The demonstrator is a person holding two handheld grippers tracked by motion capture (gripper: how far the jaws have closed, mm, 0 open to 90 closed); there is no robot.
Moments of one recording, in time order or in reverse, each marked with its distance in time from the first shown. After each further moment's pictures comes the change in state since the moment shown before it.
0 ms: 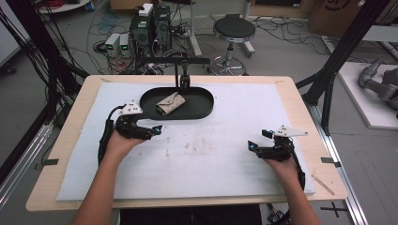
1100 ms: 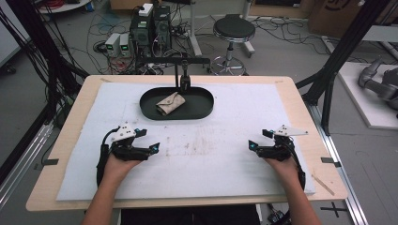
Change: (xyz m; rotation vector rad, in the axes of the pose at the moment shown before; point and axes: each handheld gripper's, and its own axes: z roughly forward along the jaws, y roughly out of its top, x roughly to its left) left arm -0.028 -0.055 -0.013 -0.093 -0.008 -0.037; right arm -0.003 -0.001 0.001 0.001 -0.002 0.008
